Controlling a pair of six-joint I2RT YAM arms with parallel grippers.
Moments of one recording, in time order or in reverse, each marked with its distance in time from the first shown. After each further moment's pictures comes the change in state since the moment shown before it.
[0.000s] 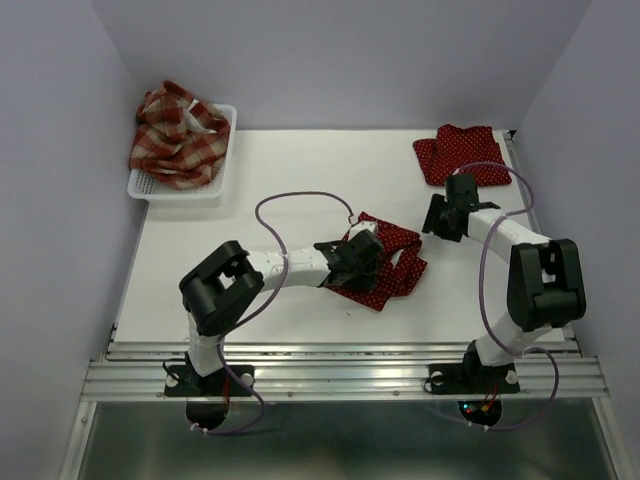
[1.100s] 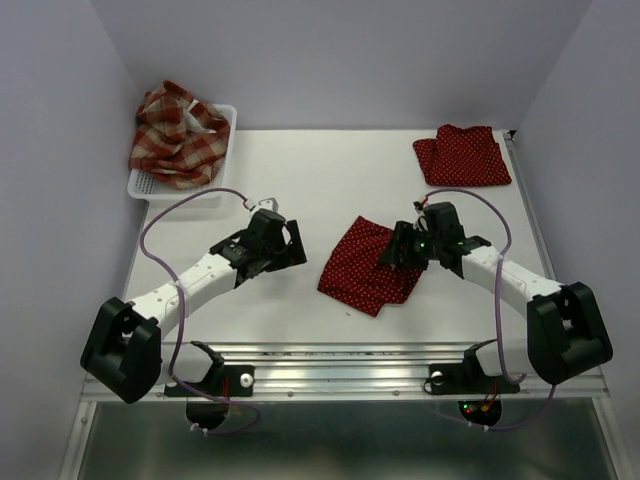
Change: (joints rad) left arm 0.423 -0.603 -0.377 -0.129 0.010 0.027; right arm 0.235 -0.293 -0.264 0.107 -0.417 0.147
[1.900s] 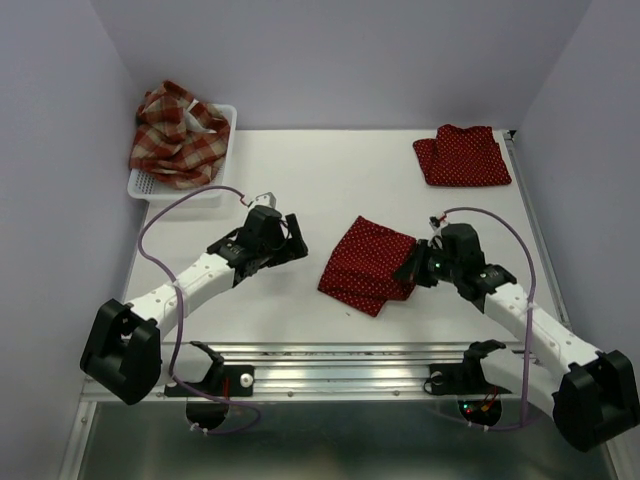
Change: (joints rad) left arm 0.029 -0.017 -0.003 0.053 0.034 -0.019; right arm 0.023 -0.326 -0.140 -0.055 -0.025 0.102
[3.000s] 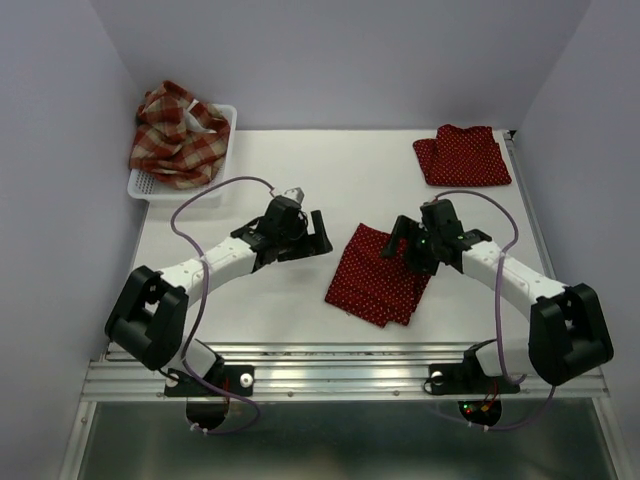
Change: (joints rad) left arm -0.032 0.198 0.108 0.112 0.166 0.028; right arm 0.000 0.289 0.186 -0.142 0.177 0.070
